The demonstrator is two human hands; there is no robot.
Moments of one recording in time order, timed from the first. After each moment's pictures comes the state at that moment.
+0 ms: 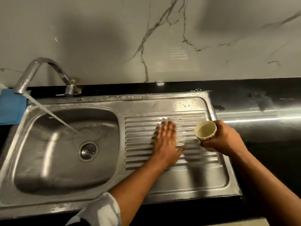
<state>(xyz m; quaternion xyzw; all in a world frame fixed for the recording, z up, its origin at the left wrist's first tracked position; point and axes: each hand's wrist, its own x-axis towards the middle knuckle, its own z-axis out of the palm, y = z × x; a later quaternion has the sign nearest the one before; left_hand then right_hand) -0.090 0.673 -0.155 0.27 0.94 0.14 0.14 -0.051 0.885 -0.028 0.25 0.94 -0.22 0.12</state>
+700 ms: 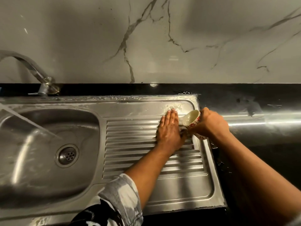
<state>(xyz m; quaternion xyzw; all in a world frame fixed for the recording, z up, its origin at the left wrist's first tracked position) -0.147 0.777 -0.167 0.23 0.95 0.15 0.11 -0.131 0.909 -0.022 0.23 0.96 -0.08 0.16</state>
